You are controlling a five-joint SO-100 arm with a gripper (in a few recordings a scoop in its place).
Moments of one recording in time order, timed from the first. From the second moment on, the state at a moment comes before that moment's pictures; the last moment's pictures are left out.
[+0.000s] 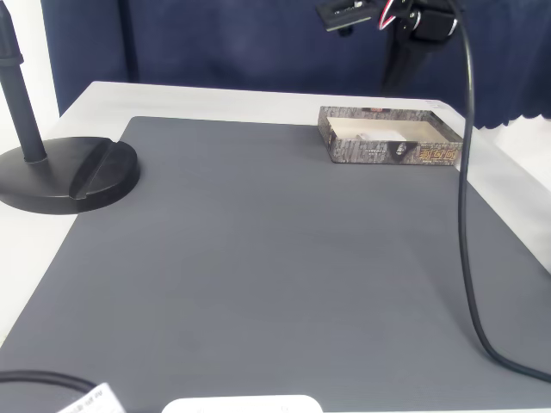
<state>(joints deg) 56.9 74.8 60.1 97.5 56.7</state>
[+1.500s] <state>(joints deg) 7.7 144.2 155.3 56.2 0.3</state>
